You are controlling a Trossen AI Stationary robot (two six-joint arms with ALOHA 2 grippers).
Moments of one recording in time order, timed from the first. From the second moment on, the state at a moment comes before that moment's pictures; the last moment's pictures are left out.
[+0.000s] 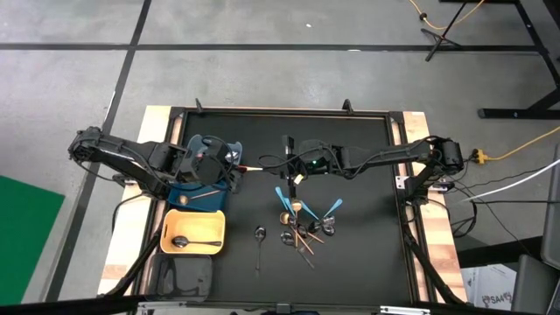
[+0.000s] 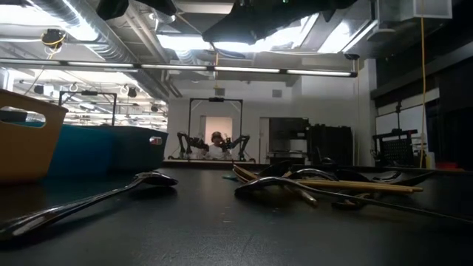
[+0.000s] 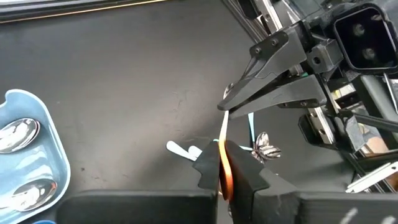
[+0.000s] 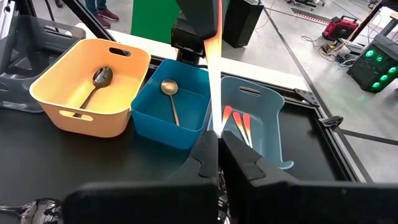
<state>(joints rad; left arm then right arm) -0.23 1.17 1.18 -0.78 -0.53 -1.09 -0.01 1.67 1.23 0.11 -0.01 -0.25</state>
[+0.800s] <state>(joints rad) -0.16 1.15 1.18 -1.08 -0.54 -1.09 -0.01 1.67 1.23 0.02 0.01 -0.24</state>
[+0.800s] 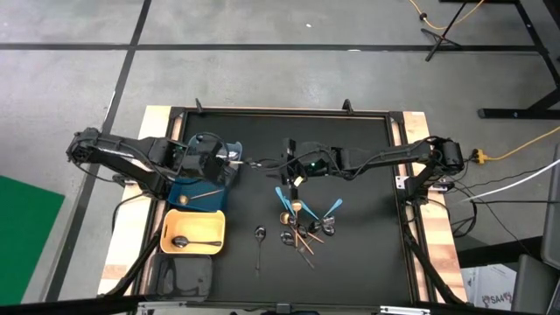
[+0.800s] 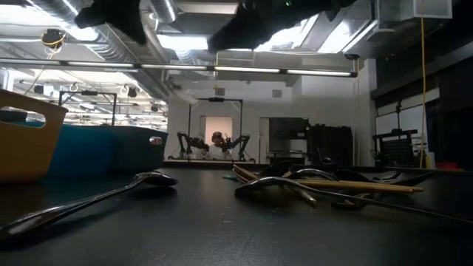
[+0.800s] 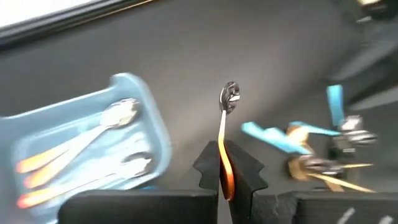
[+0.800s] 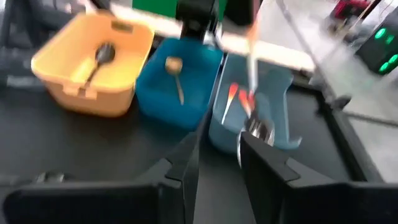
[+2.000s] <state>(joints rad) 0.16 0.83 0.68 -0.98 -0.42 -1.12 -0.01 1.67 1.23 -0.18 0.01 -0.23</state>
